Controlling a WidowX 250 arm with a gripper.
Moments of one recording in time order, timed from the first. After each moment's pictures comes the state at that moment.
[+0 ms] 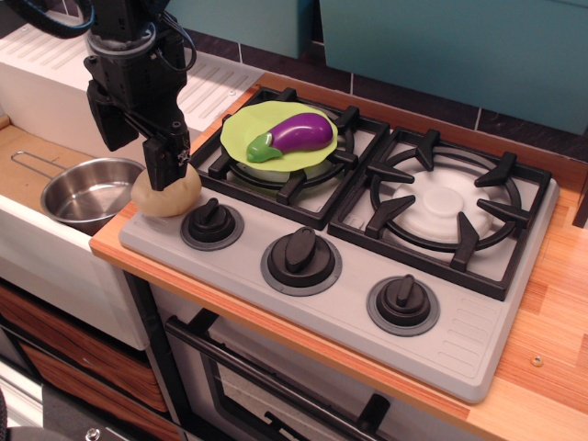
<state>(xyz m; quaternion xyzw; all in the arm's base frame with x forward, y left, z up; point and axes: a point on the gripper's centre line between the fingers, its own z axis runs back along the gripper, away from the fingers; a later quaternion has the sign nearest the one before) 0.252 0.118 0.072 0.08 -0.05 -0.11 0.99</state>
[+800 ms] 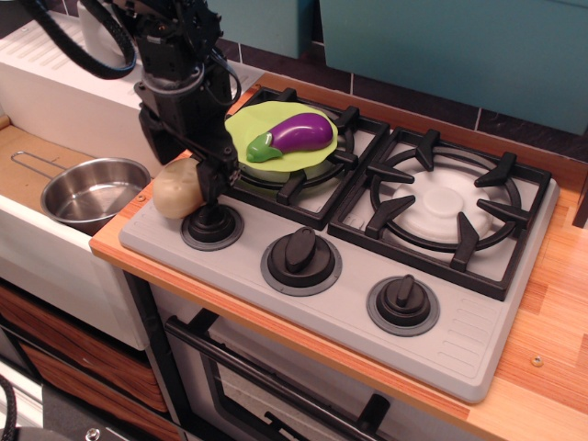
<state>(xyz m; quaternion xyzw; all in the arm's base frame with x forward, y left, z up) 0.280 0.101 0.039 0.09 -0.10 -0.11 0.99</state>
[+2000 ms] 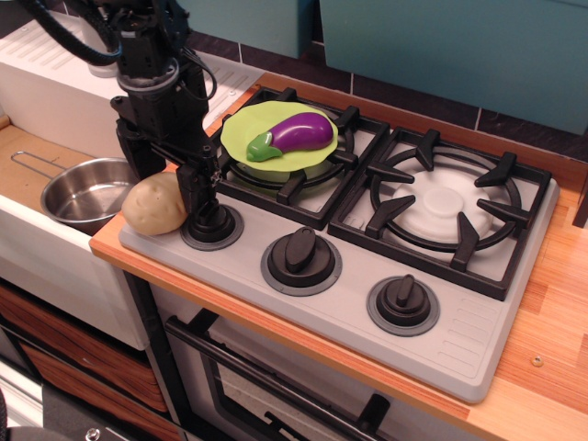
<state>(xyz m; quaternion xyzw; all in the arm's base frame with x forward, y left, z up) 0.263 0.100 0.039 0.02 -0.05 -0.08 1.00</state>
